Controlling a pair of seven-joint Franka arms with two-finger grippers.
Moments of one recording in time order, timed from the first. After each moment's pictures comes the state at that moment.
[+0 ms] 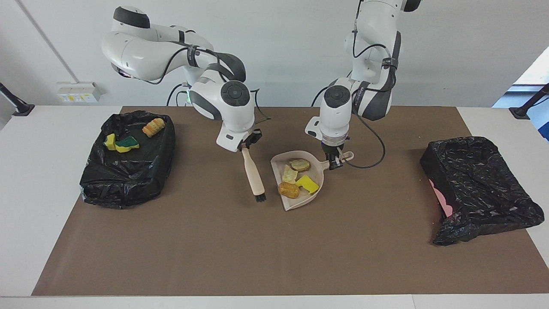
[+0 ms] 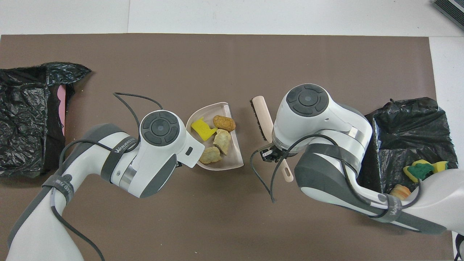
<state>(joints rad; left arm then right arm) -0.50 0.20 -0.03 -2.01 0.14 2.14 0.78 -0.69 1.00 1.55 -1.77 -0.85 1.51 0.69</state>
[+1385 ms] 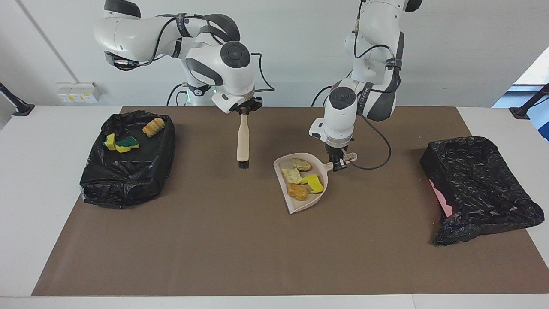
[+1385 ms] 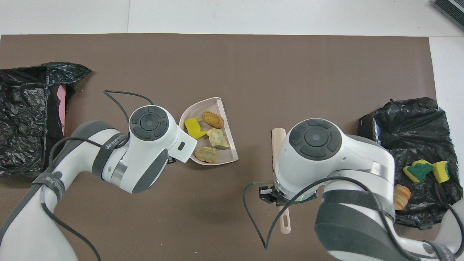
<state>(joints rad) -0.46 0.20 -0.02 -2.01 0.14 2.16 0.78 -0.81 1.01 1.82 -1.92 -0.64 1.35 1.24</state>
